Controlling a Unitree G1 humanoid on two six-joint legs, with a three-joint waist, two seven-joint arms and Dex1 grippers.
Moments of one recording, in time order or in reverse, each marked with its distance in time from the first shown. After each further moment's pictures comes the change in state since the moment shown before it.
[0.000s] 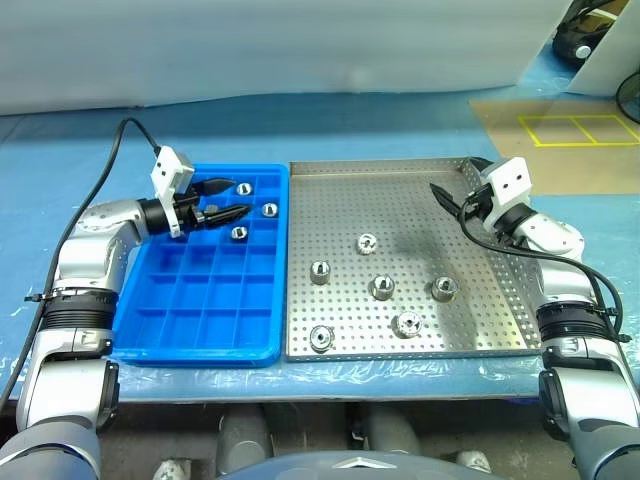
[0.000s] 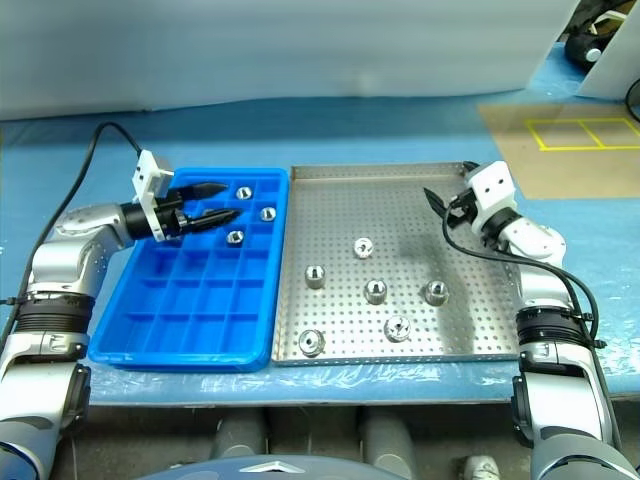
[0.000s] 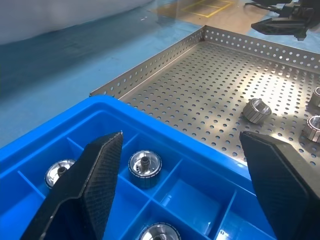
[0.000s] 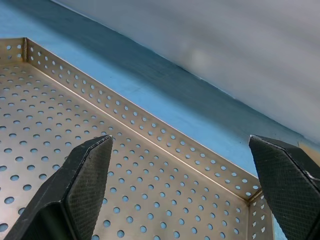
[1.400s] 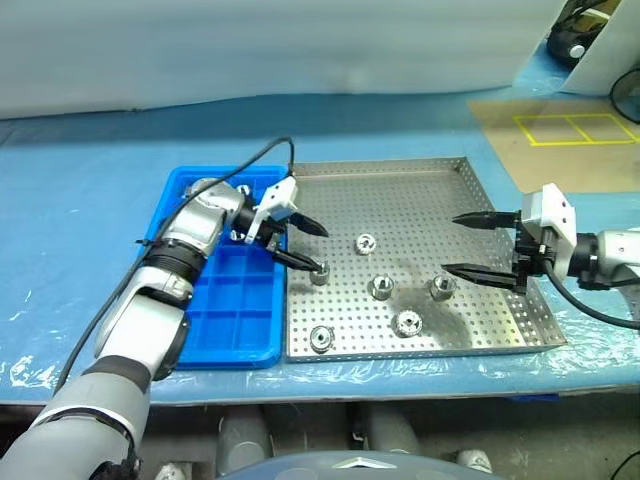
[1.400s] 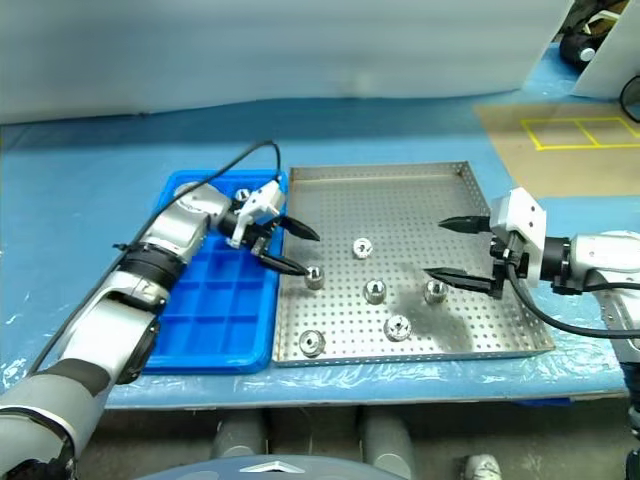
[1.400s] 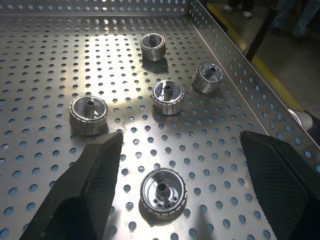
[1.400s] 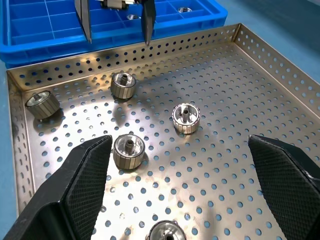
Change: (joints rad) left arm -0.351 -0.285 -0.404 0.471 0.216 -0.318 -0.495; right arm 0.381 -0.414 -0.090 -0.735 0.418 0.576 0.582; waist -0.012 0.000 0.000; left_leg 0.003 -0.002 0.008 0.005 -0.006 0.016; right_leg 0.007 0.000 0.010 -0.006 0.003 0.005
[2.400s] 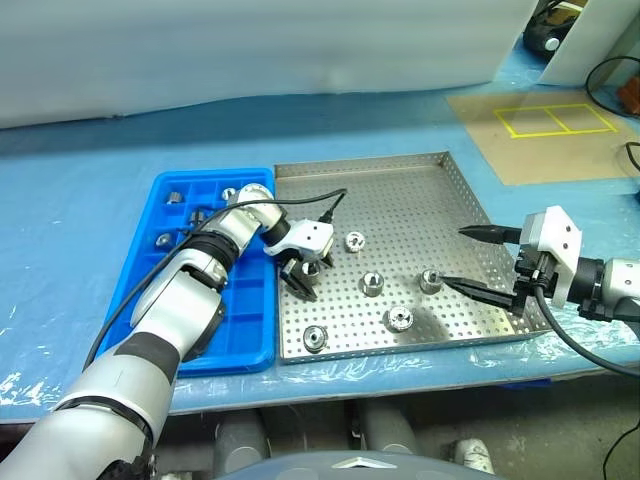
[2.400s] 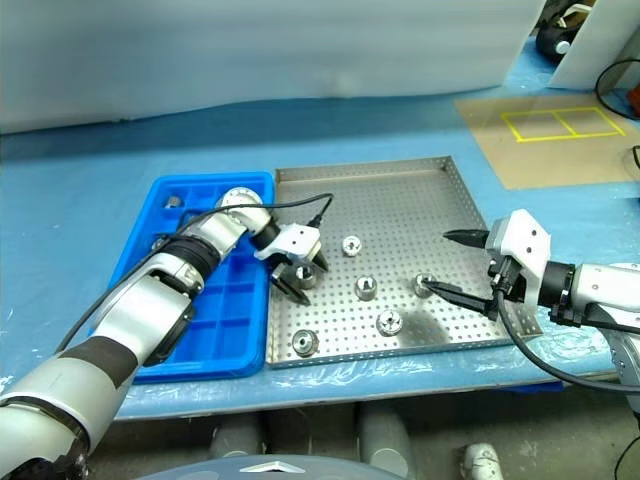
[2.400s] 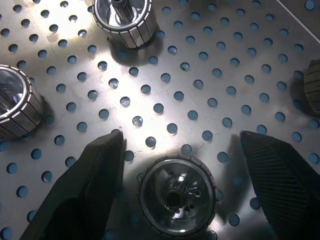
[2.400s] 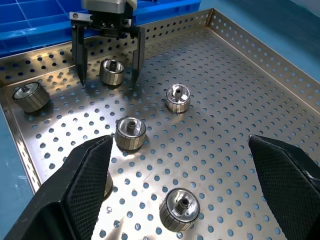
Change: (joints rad) left arm -0.154 -0.109 -0.131 0.349 0.393 -0.415 0.068; right arm 0.209 0.038 -0.113 -0.221 -0.004 0.051 -0.199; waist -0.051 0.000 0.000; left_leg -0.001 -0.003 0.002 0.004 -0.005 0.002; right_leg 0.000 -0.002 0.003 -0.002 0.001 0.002
